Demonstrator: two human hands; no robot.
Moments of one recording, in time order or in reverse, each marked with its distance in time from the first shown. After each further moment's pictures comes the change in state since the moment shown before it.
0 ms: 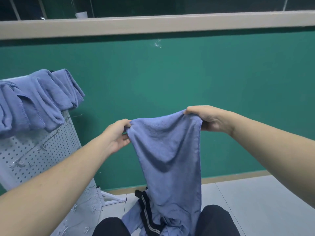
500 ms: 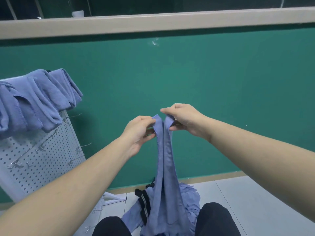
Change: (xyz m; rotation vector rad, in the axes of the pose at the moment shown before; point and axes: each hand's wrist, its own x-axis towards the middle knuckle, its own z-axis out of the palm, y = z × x) left_hand -0.023 -0.012 0.058 0.022 -0.154 0.165; right_hand -0.008 -0.003 0.061 -0.038 0.091 -0.179
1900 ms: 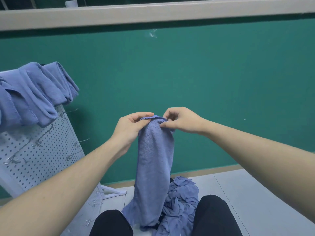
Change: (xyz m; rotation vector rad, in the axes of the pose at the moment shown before) left_hand -0.010 -0.011 -0.024 0.220 -0.030 0.237; right_hand 0.000 0.034 -0.016 -0.483 -0.206 -0.345
